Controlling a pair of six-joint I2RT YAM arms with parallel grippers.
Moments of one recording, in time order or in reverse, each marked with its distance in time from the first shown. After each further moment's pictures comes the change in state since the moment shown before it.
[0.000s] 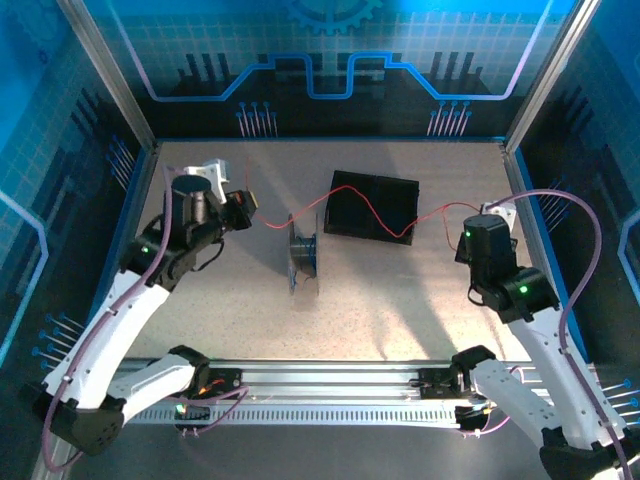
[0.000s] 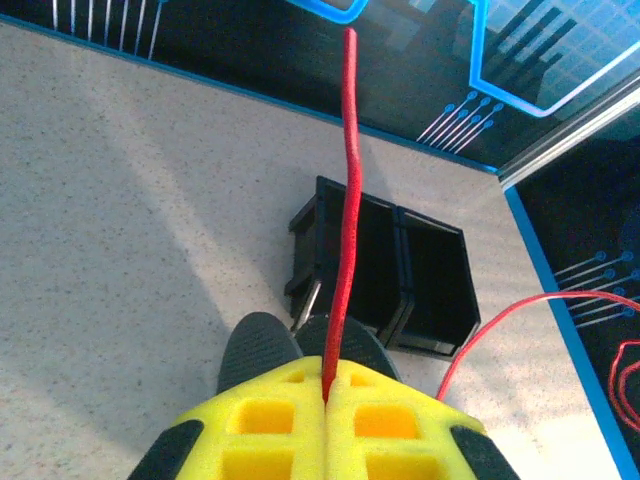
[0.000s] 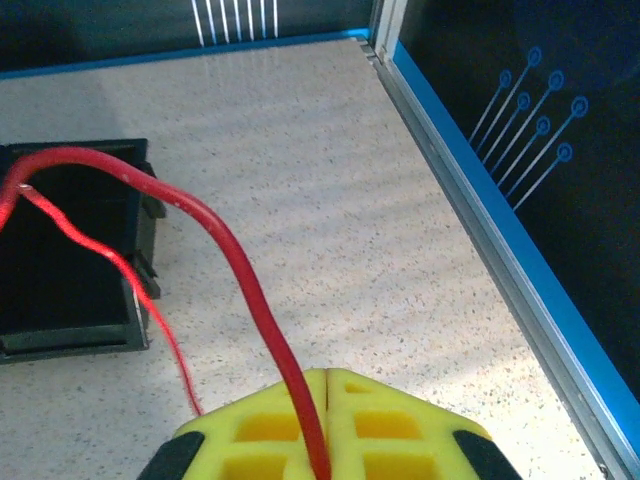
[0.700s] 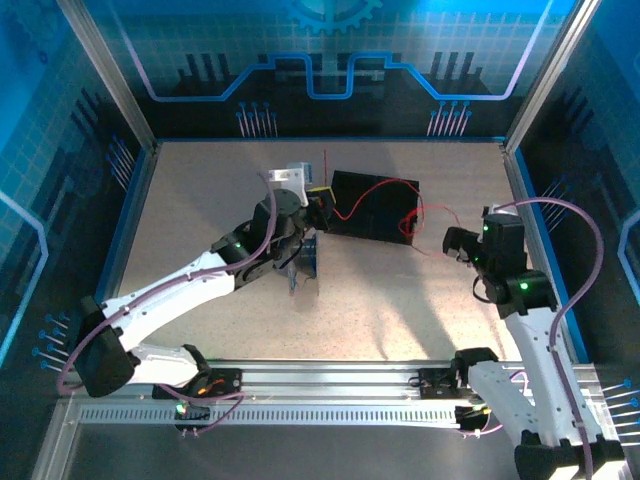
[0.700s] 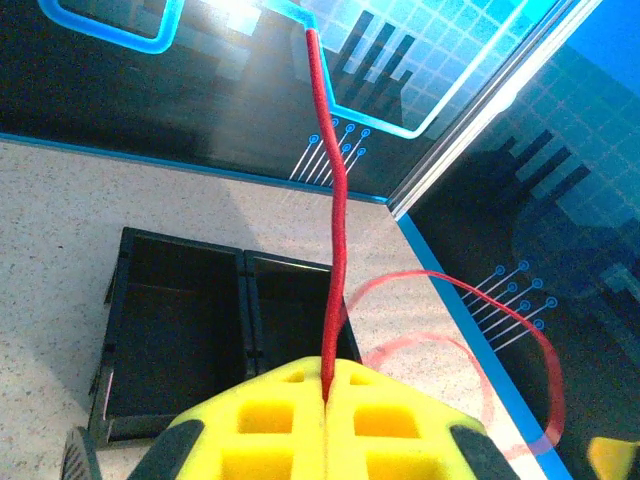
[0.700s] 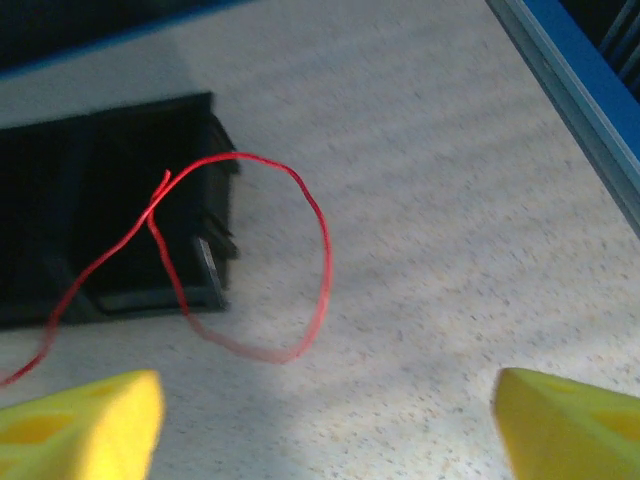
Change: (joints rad) left arm -0.372 0.336 -0.018 0.548 -0.275 -0.018; right arm -0.239 -0.018 -0.048 0.082 -0.435 -0.024
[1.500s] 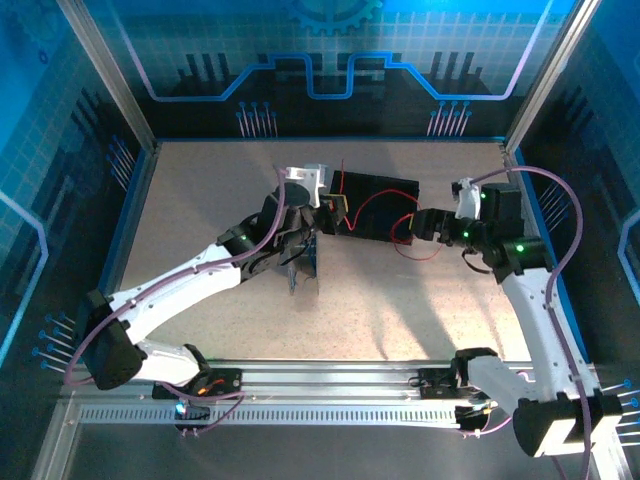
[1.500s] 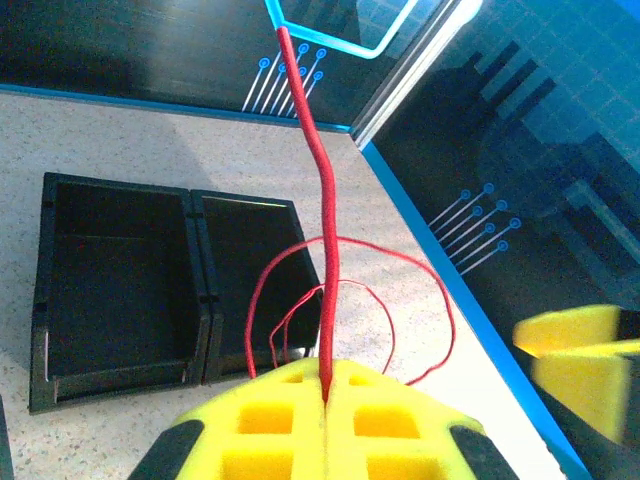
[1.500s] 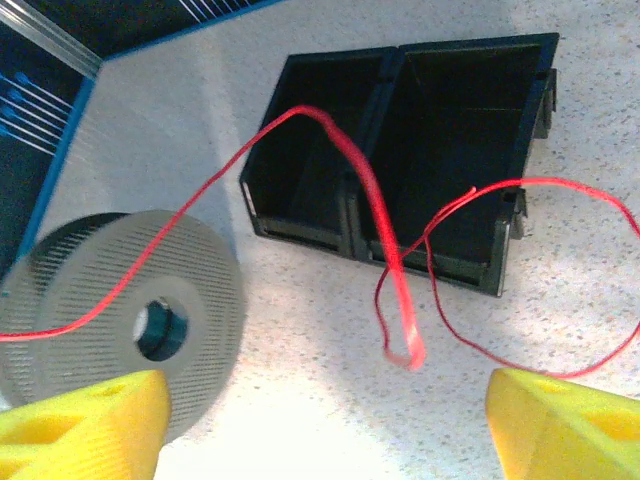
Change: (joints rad) left arm -0.001 0.034 0.058 -0.093 0.174 0.013; right arm -0.013 0.248 0.144 0.048 -0.563 -0.053
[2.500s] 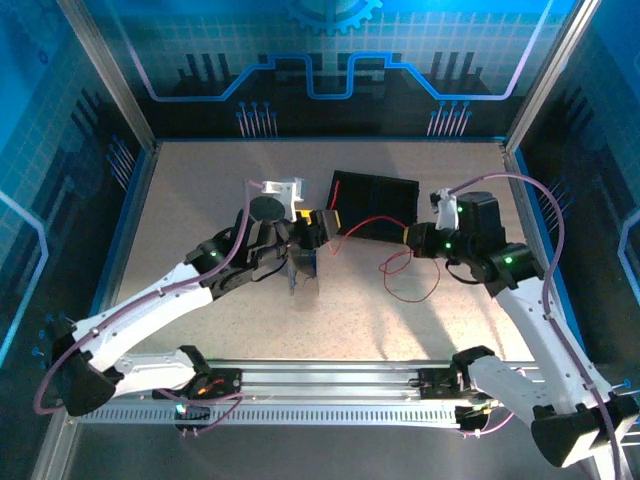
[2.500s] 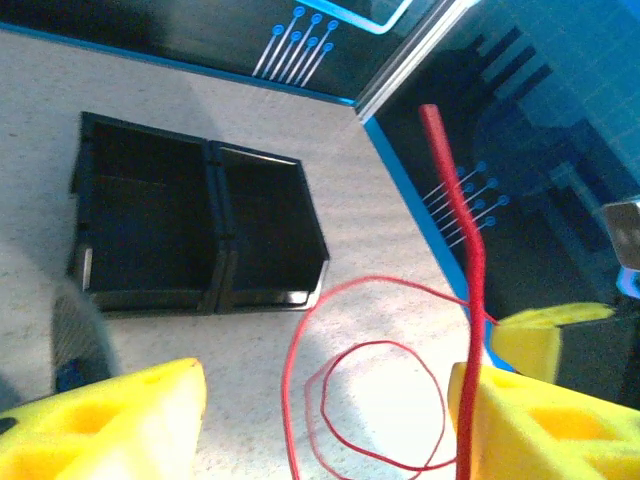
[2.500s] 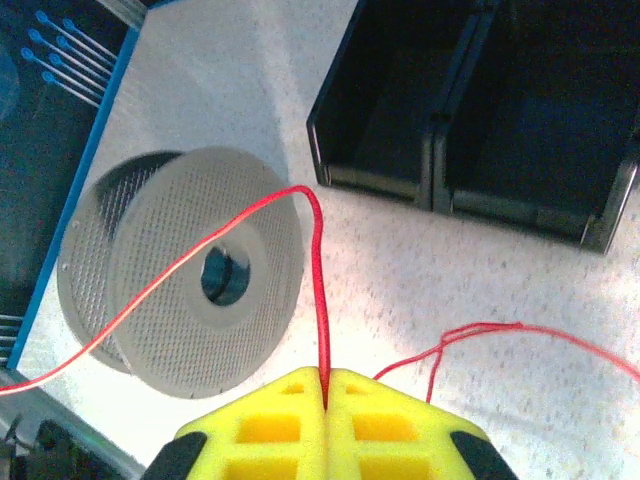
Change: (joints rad) left arm -0.001 -0.201 -0.088 -0.173 0.007 -0.068; right arm 0.253 -0.072 -0.017 -0.041 0.106 0.153
